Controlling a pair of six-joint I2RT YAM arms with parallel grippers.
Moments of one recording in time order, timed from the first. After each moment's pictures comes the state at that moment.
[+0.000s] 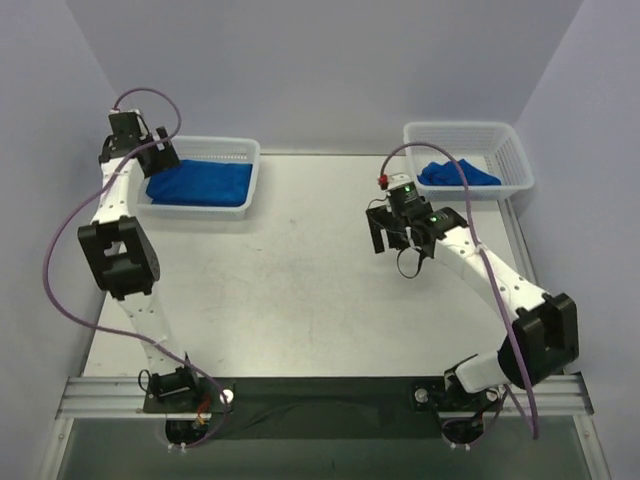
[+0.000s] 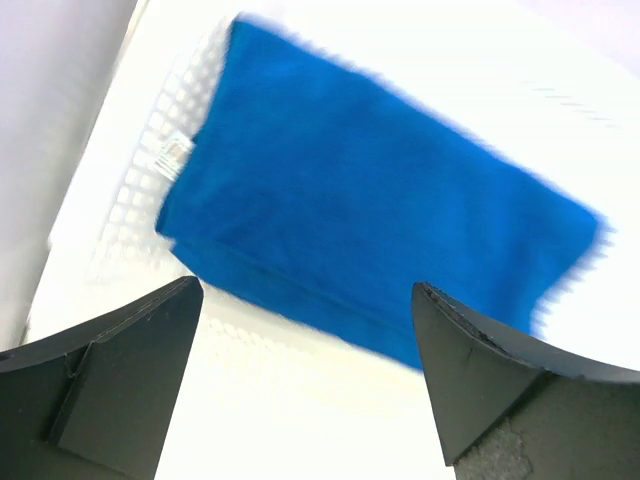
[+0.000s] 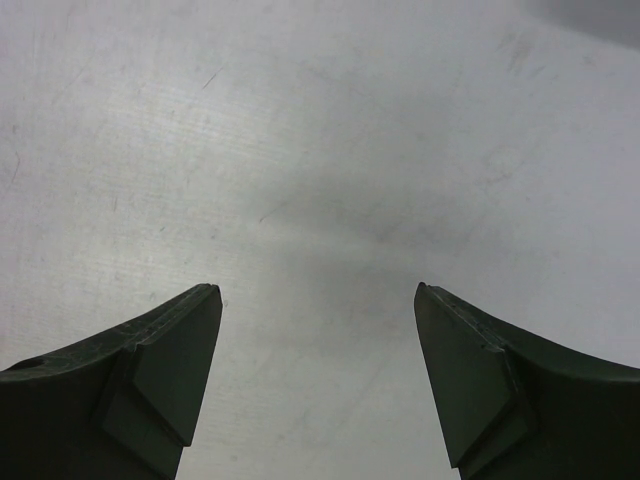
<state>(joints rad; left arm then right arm) 0.22 2.15 1.98 -0.57 -0.01 -0.23 0.49 1.45 1.16 -0.65 0.23 0.10</state>
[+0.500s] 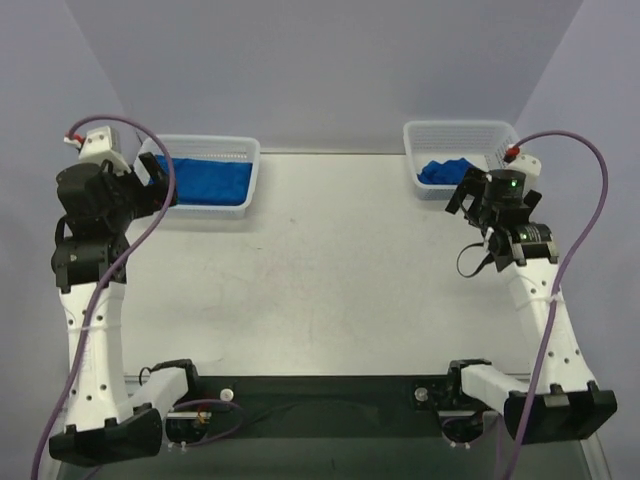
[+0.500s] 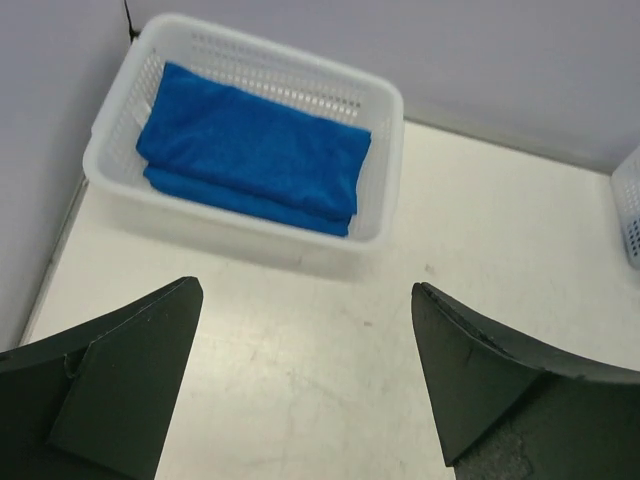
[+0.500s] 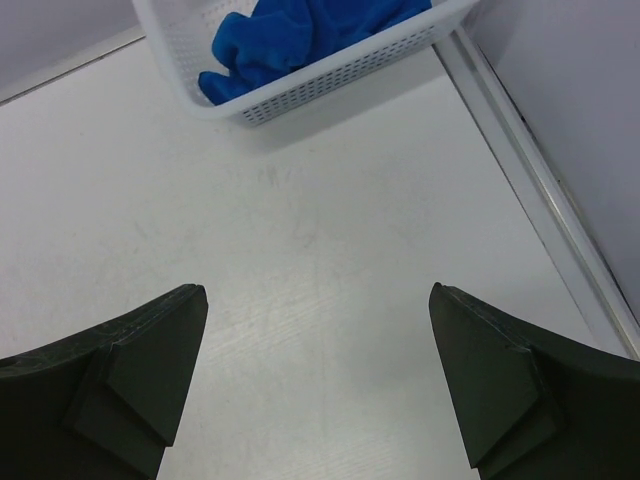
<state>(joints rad) 0.14 1.09 1.44 -0.62 0.10 -0.25 0.09 1.05 1.17 -0.67 0.35 0.32</state>
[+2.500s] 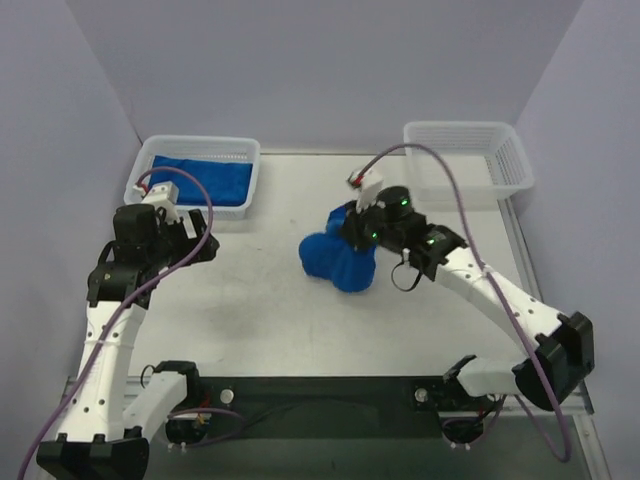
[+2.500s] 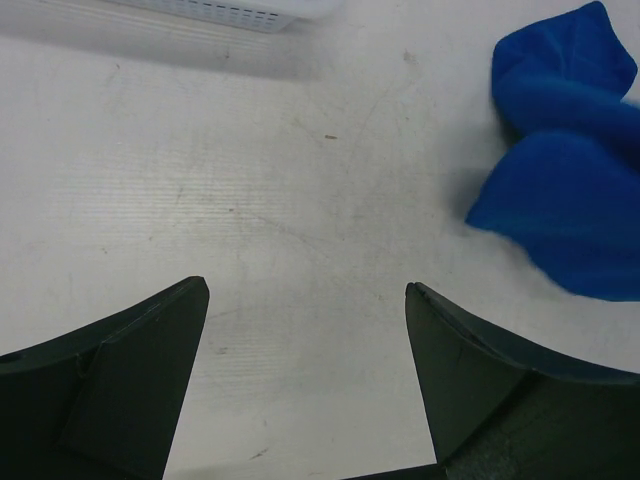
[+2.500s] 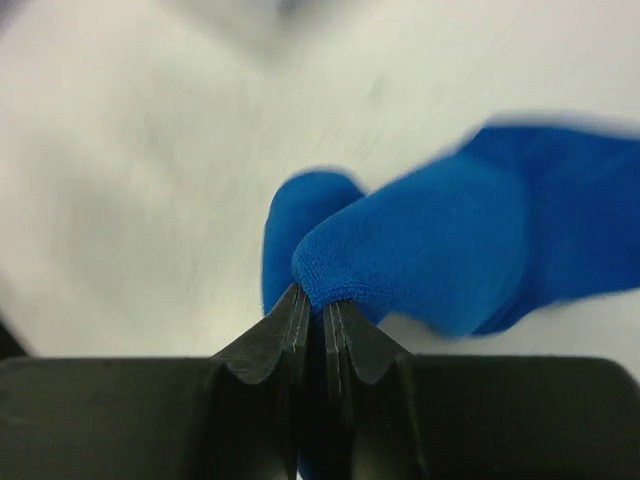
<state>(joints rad) -0.05 0.90 1.08 -0.80 0.13 -0.27 0.57 1.28 1.21 -0.28 -0.11 0.12</state>
